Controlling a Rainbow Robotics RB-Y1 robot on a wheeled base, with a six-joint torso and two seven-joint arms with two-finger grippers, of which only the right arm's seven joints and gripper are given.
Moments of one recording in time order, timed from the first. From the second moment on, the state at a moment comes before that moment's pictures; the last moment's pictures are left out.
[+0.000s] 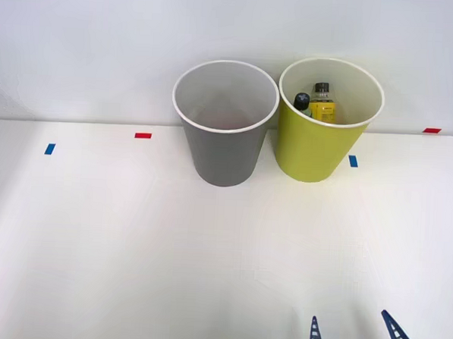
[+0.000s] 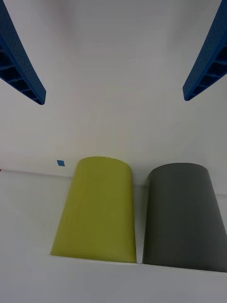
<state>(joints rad) 0.99 -0.19 0.34 -1.93 0.05 -0.66 1.66</state>
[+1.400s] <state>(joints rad) 1.00 -0.19 0.35 -1.93 0.04 -0.68 1.68</state>
